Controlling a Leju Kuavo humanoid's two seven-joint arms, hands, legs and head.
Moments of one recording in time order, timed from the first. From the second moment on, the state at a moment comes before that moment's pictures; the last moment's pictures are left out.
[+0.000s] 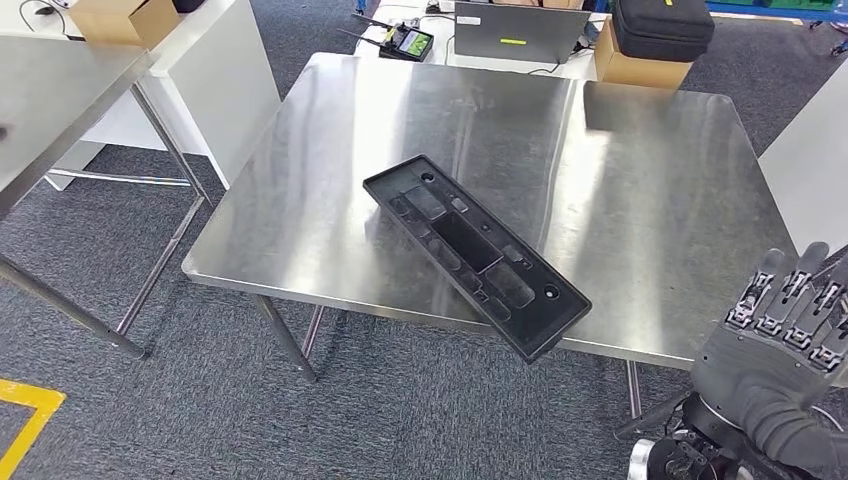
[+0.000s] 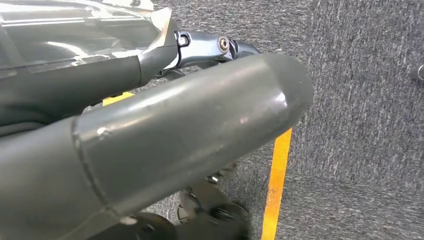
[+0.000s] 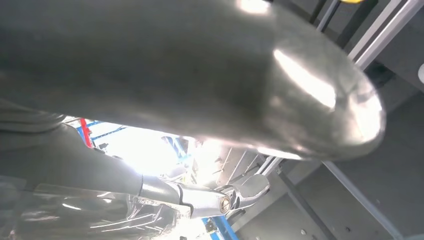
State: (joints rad) left arm -0.08 -0.09 0.73 -0.23 -0.60 0.07 -0.46; right arm 0.08 0.21 -0.23 -2.04 -0.62 0.47 -0.56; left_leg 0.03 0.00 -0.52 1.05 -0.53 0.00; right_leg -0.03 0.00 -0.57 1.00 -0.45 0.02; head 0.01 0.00
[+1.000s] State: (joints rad) left arm -0.08 -0.09 0.73 -0.22 -0.60 0.06 -0.47; right arm 0.06 0.20 -0.22 -2.00 -0.60 0.44 -0.55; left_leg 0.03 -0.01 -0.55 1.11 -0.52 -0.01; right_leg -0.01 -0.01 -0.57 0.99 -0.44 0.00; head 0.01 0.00
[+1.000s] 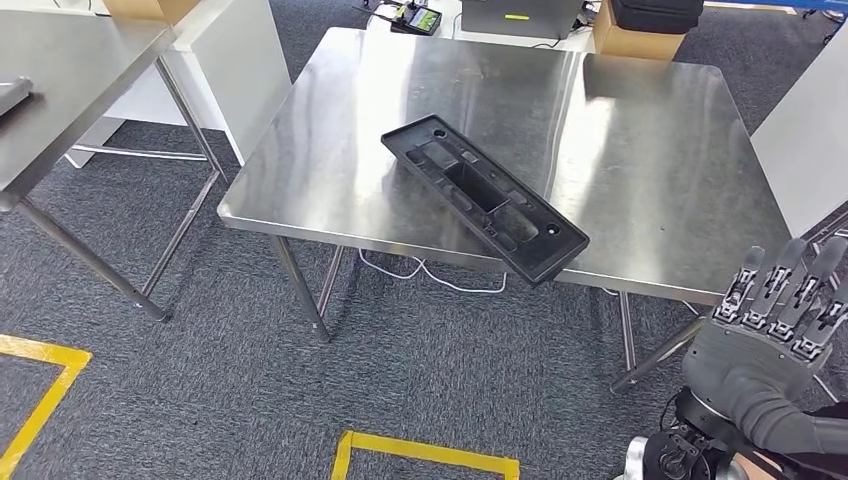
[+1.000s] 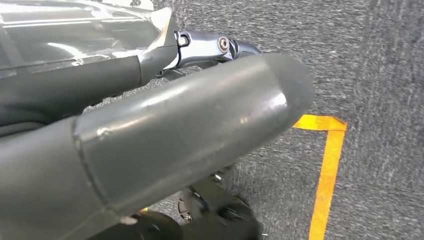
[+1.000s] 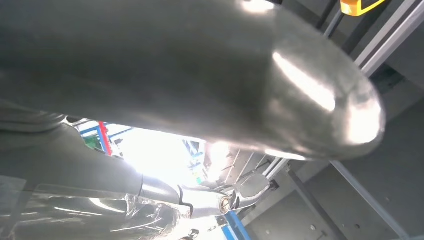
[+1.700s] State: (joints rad) left arm -0.08 -0.09 0.76 -0.22 -0.62 0.07 -0.47; right arm 0.05 0.18 -0.20 -1.97 -0.59 0.41 -0.56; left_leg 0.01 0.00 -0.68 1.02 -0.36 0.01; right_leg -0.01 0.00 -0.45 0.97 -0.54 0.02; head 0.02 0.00
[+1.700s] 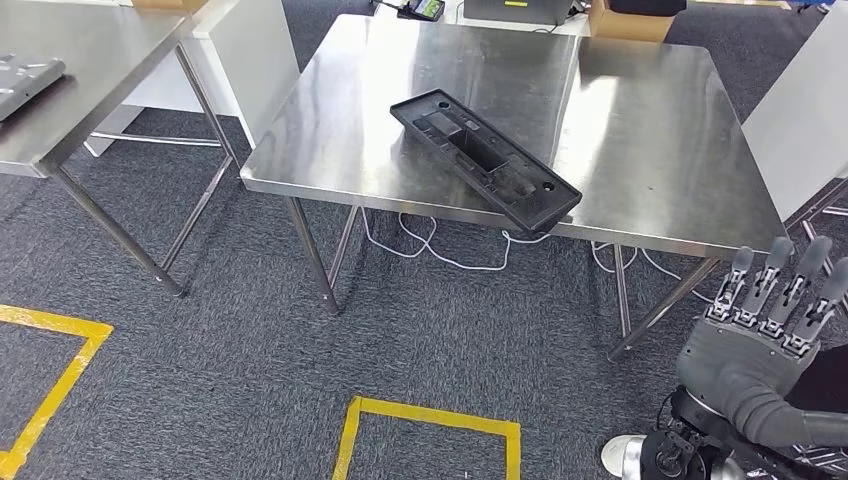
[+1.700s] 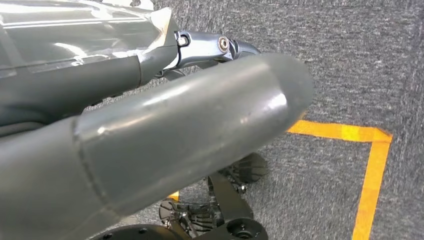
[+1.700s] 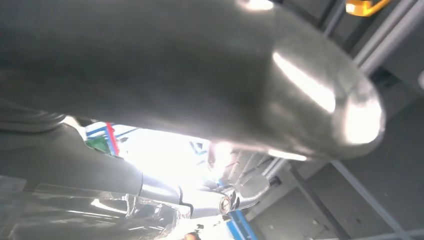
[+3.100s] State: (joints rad) left arm -0.07 -0.09 0.80 -0.22 -0.71 0.08 -0.44; right arm -0.14 0.05 -0.08 -0.85 0.28 -0.41 -0.36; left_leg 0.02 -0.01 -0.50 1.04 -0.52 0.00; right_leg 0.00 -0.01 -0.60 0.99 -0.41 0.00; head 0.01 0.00
